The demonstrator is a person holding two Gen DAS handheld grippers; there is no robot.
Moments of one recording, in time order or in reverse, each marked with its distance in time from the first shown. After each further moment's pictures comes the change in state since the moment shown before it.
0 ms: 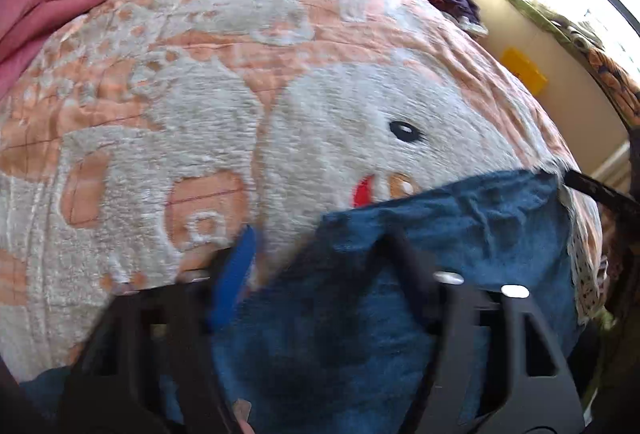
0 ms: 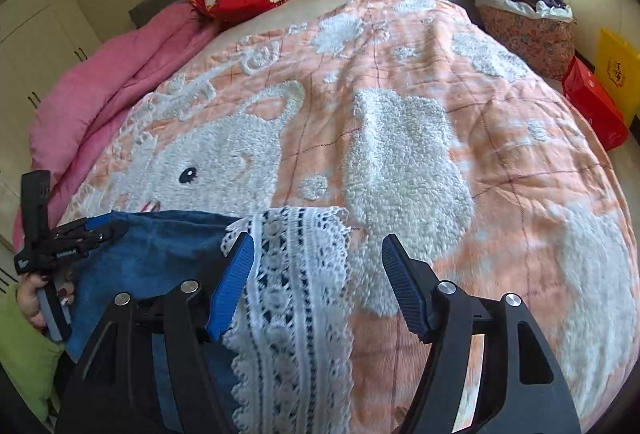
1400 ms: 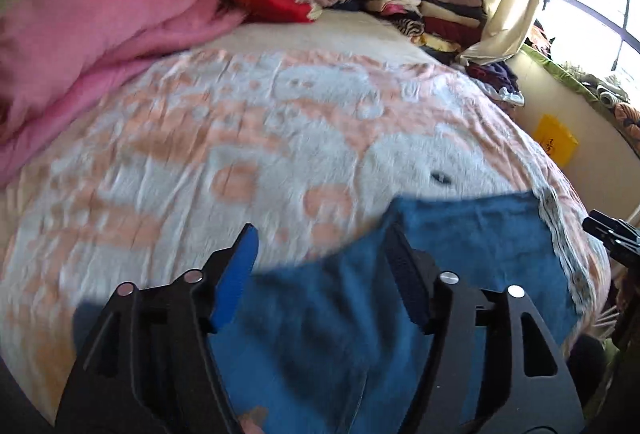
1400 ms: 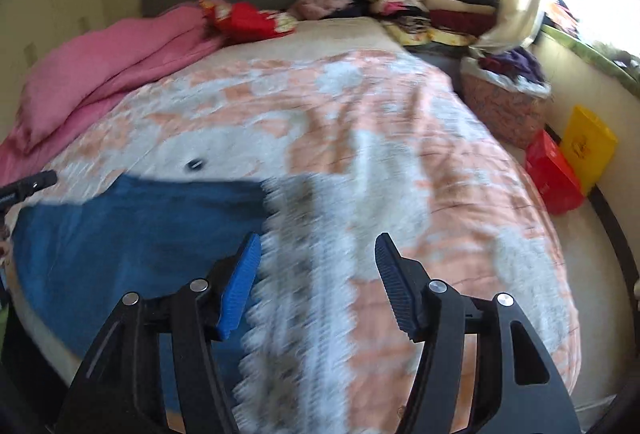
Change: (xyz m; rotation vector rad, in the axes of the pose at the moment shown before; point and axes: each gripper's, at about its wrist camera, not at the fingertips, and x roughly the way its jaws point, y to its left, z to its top) left arm -0.111 0.028 -0.055 -0.141 -0.236 0.198; right arm -0.052 0.051 -0.041 -0.207 -0.149 -0.170
